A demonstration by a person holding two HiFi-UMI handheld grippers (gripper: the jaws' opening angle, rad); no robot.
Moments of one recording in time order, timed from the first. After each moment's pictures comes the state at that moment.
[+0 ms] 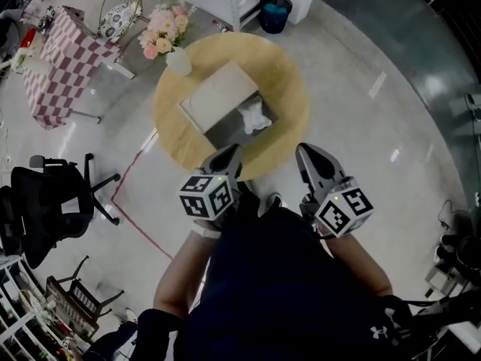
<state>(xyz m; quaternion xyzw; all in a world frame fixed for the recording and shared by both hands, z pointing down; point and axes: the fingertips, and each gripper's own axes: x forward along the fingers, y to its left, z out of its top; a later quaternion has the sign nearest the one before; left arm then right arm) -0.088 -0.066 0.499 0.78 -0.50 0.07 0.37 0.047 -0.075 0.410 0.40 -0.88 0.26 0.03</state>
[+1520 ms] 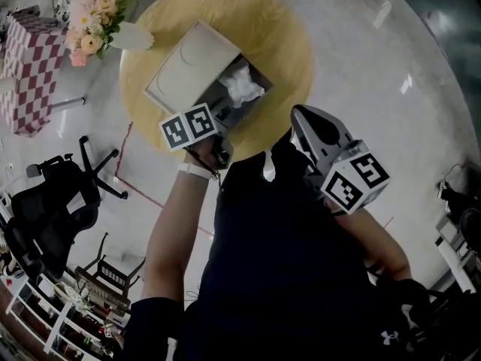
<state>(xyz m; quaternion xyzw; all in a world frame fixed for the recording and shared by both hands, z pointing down) -0.087 -0.163 0.669 0.65 -0.47 0.13 0.59 0.057 -0.149 0.490 0.39 -0.85 0.35 0.07</state>
